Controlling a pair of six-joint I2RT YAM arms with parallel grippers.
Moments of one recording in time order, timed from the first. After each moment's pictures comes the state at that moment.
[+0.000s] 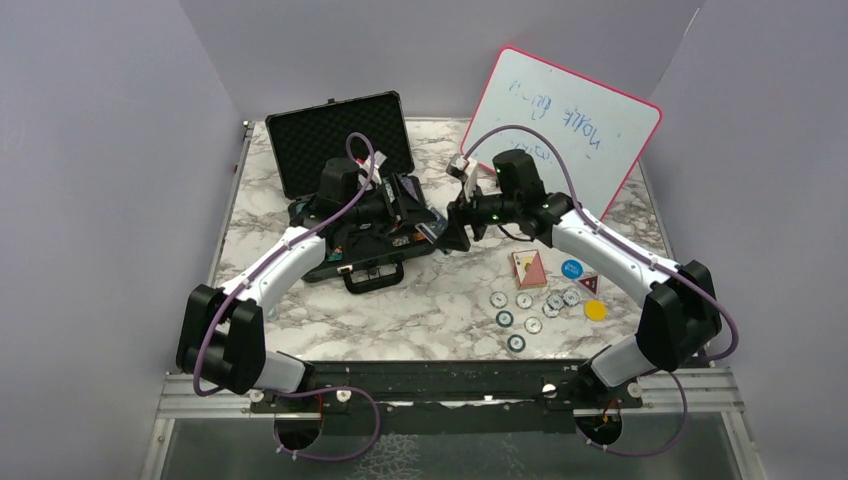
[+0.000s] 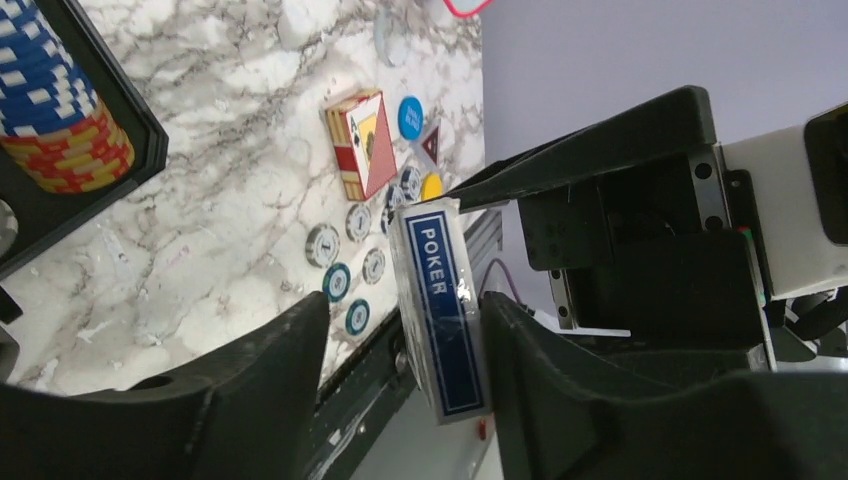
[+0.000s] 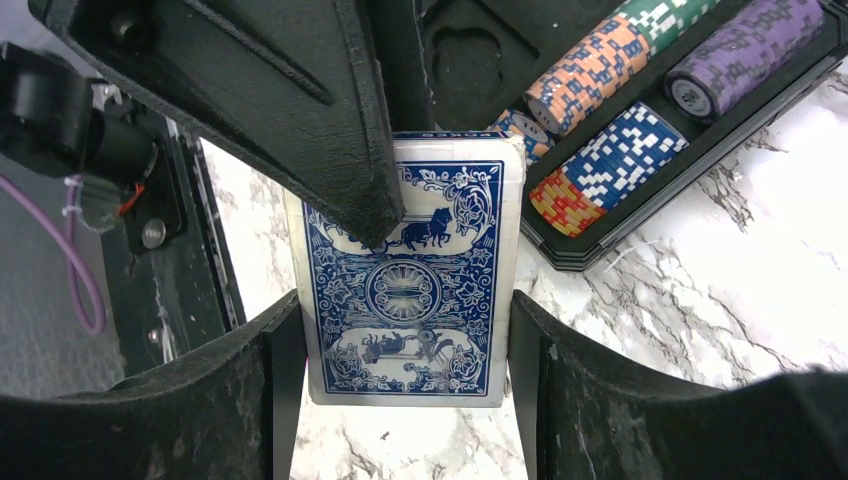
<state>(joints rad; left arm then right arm) -0.37 1.39 0.96 -0.04 0.69 -0.95 0.57 1.51 1.17 -0.26 -0.67 -0.08</state>
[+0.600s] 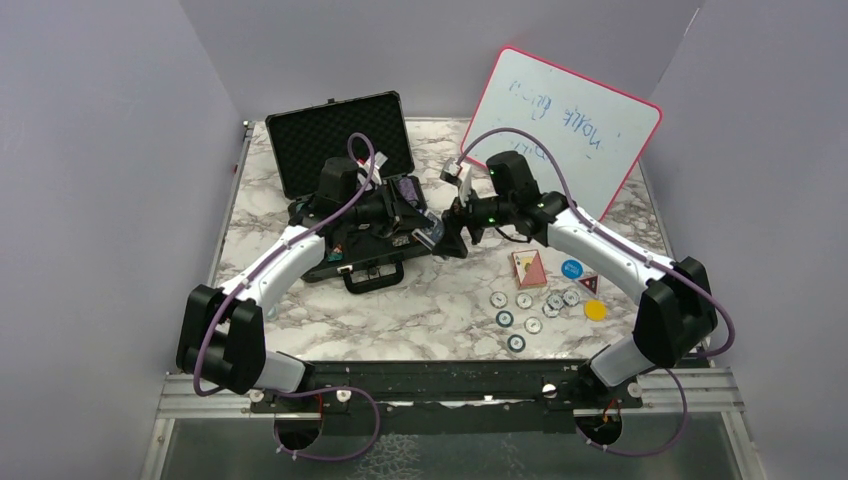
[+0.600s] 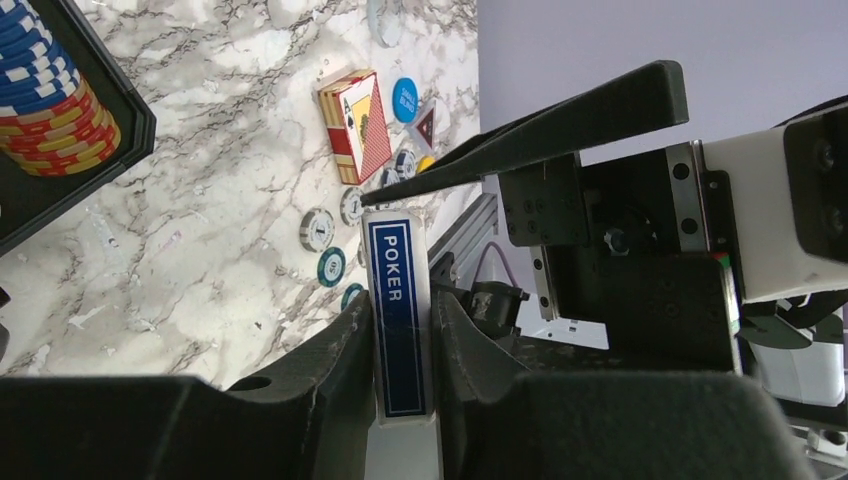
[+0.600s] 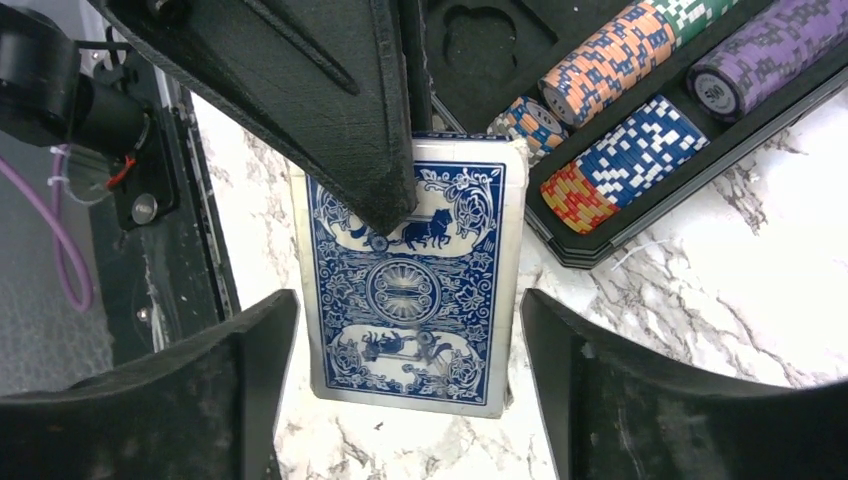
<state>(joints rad) -0.37 1.40 0.96 -0.07 0.75 -0.96 0.61 1.54 1.20 -0.32 -0.67 -0.15</state>
